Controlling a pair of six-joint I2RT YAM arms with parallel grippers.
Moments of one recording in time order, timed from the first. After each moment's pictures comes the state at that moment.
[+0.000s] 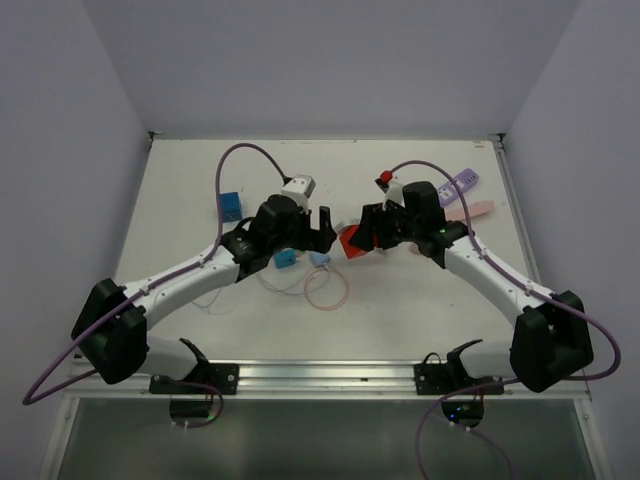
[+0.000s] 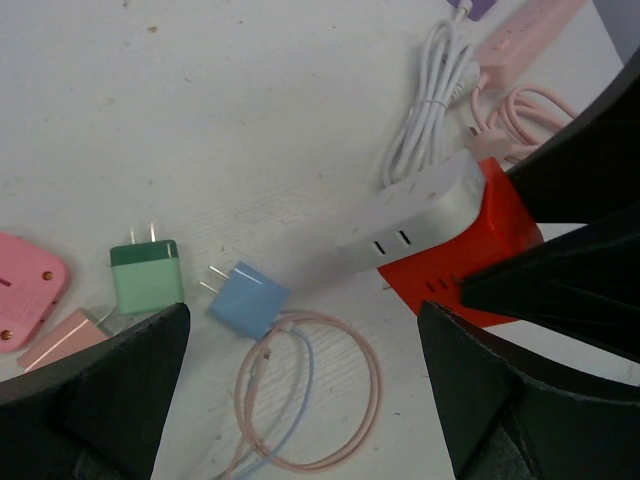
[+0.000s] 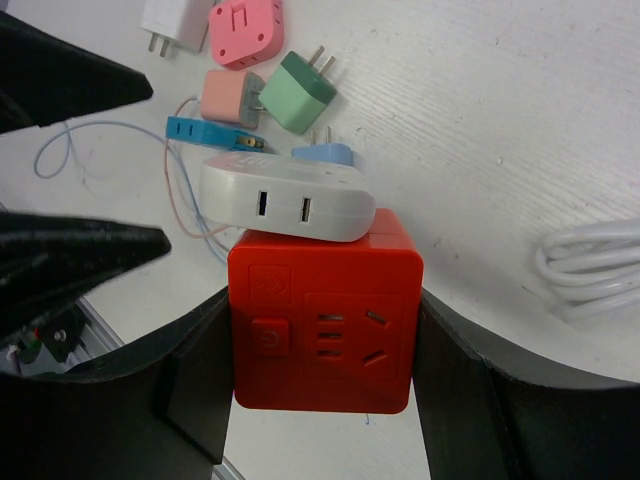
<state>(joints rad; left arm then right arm) -0.71 1.38 0.95 -0.09 -0.09 -0.43 0.43 1.32 0.92 -0.25 -0.39 0.29</state>
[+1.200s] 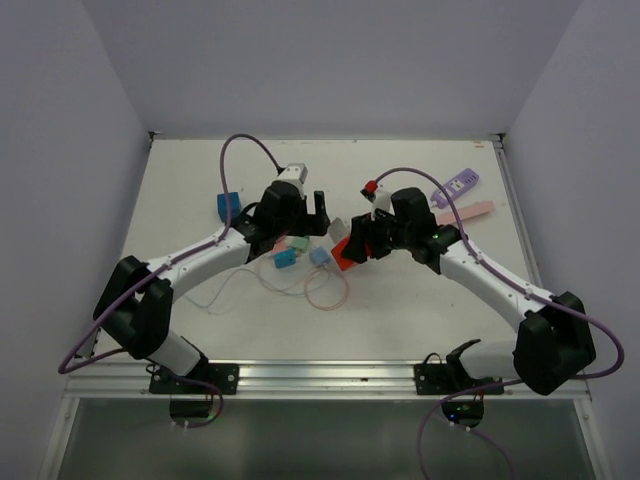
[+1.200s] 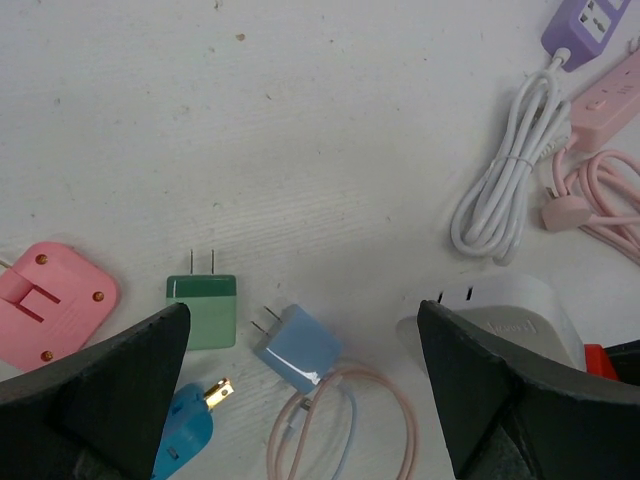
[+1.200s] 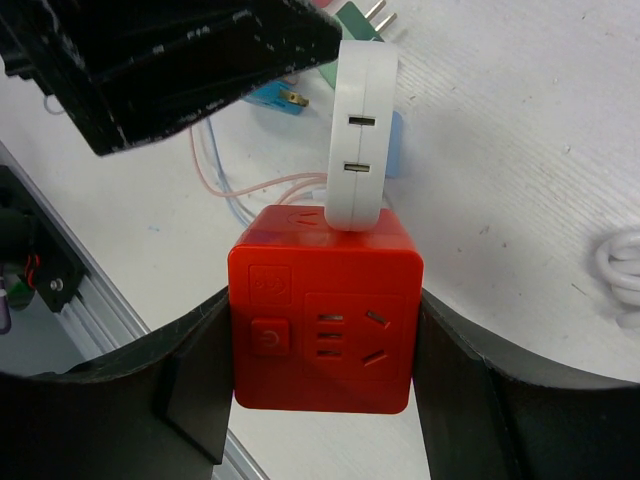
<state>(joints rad) -0.64 1.54 1.03 -0.09 -0.12 -0.48 0.52 1.32 0.92 -0.29 -0.39 0.24</state>
